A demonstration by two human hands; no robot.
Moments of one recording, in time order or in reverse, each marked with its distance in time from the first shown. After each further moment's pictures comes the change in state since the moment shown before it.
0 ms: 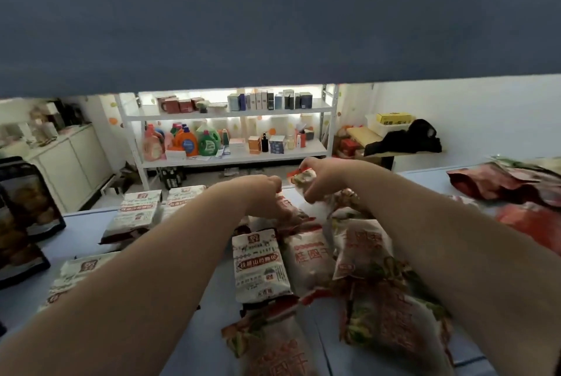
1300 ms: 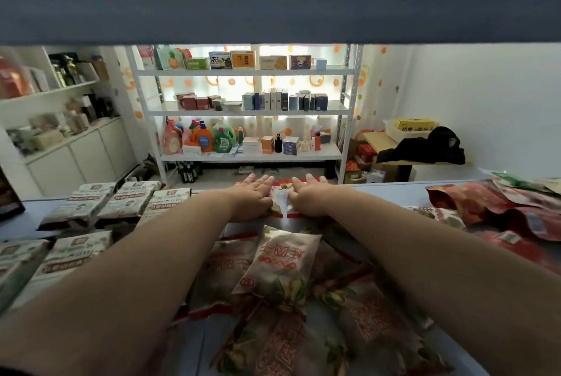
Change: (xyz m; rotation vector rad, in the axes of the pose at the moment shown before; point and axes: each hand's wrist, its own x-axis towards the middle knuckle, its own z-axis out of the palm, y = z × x) left_hand 0.069 0.070 0.034 -0.130 -0.046 -0.107; right_hand 0.019 0.085 0.017 -0.216 -0.013 -0.024
